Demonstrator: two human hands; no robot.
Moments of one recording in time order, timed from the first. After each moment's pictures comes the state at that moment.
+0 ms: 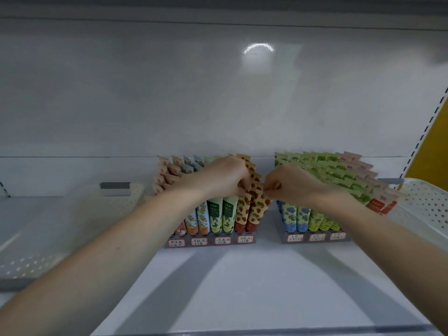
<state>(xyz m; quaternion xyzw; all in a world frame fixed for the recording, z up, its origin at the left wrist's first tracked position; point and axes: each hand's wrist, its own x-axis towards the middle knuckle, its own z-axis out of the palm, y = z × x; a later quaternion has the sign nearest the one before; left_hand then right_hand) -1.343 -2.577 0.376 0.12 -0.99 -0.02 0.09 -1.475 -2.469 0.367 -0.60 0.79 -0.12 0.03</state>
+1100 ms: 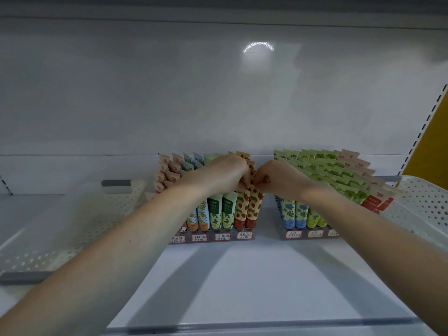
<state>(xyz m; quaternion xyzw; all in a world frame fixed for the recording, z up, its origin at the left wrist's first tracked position) -1.351 -2.578 0.373 0.15 -0.99 -0.04 0.08 -1.467 -2.483 0.366 -0.61 0.78 -0.14 0.03</state>
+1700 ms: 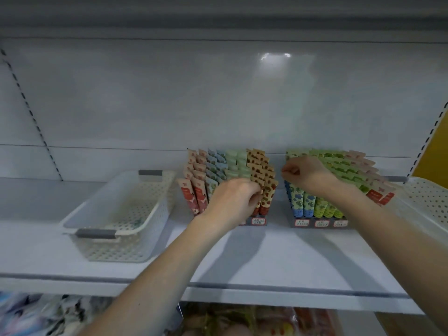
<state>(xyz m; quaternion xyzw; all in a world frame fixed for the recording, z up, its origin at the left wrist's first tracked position) -1.276 -2.505 0.336 0.17 -0.94 -0.03 0.30 -1.452 -2.437 0.376 -0.56 0.80 -0.22 -0.02</state>
